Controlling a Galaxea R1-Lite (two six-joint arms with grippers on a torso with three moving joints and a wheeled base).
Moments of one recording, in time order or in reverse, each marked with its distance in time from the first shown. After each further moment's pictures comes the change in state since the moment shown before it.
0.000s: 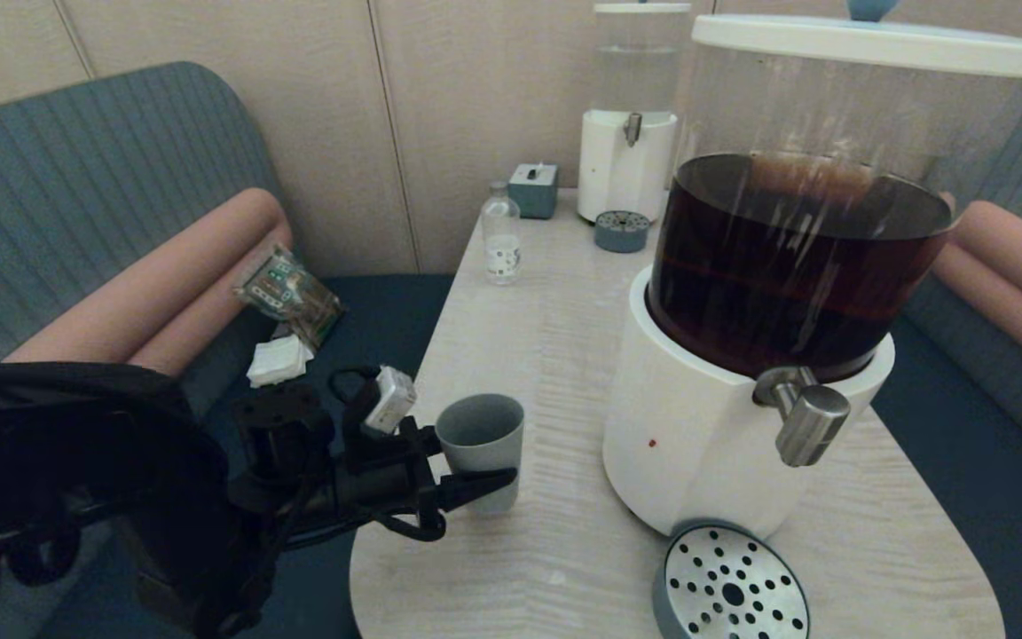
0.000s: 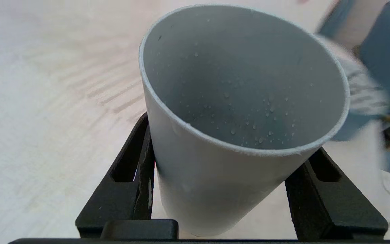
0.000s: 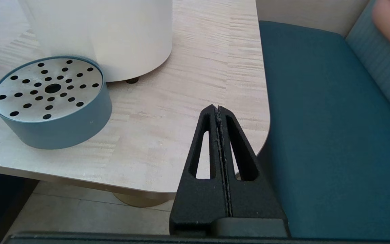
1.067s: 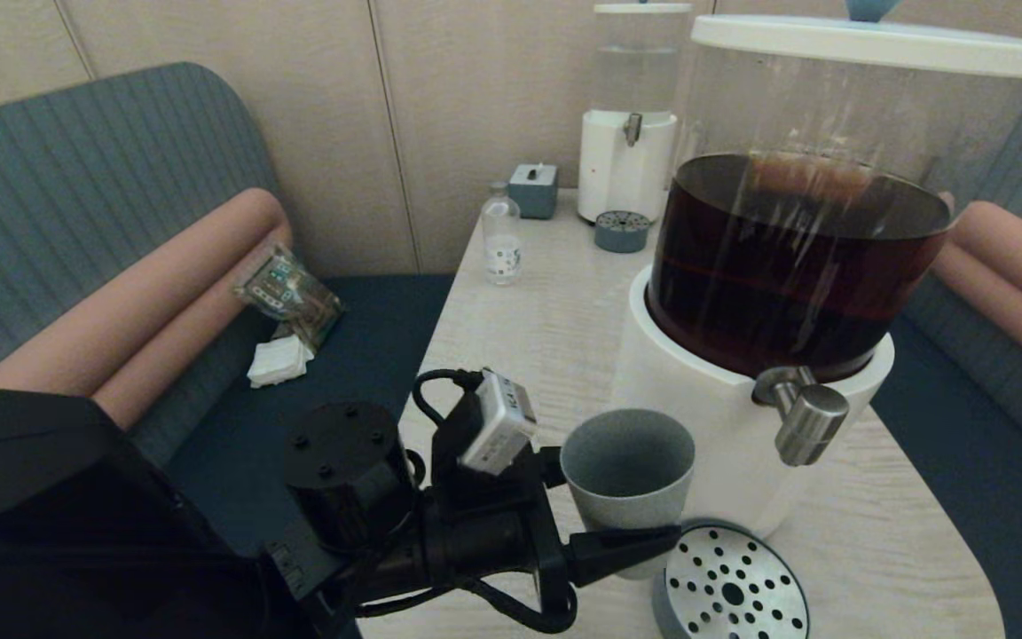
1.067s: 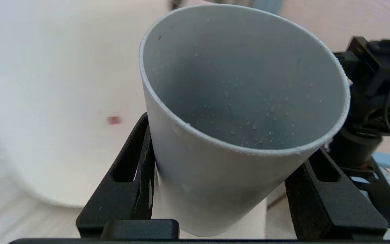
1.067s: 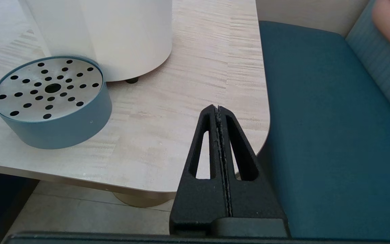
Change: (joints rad) left arm -0.422 -0.133 -0.040 0.000 0.214 -0.086; right arm 0.000 0.000 0.000 0.000 0.000 0.000
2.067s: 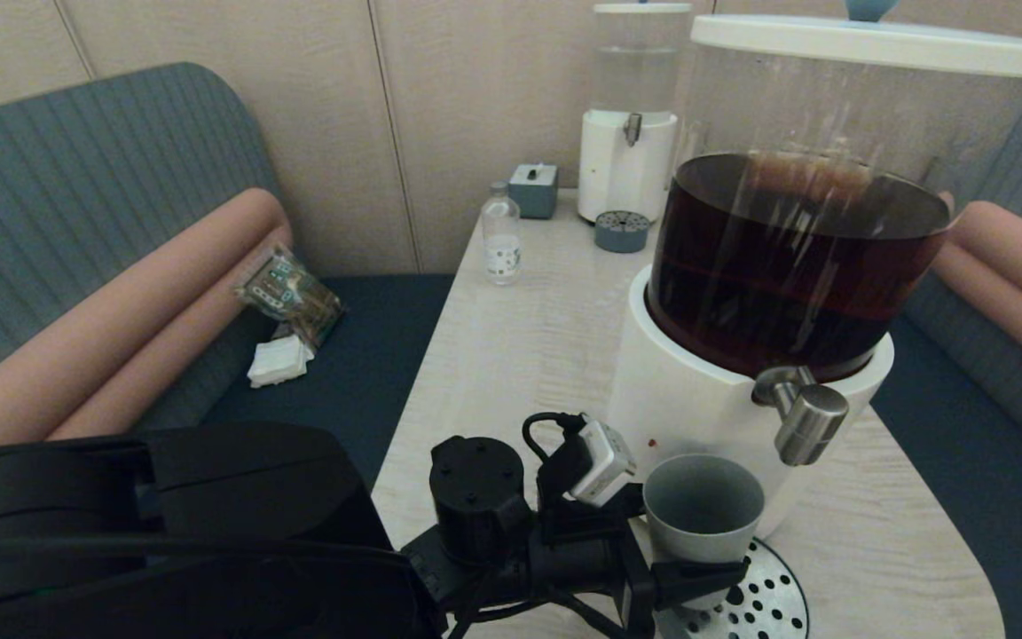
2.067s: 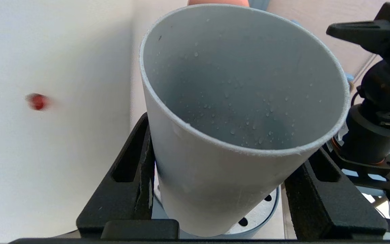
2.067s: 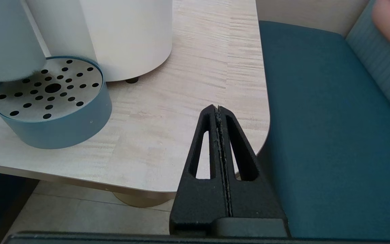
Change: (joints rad) left arm -0.080 0.250 -0.197 0.000 0.024 -0.005; right arm 0.000 0.000 0.000 0.000 0.000 0.000
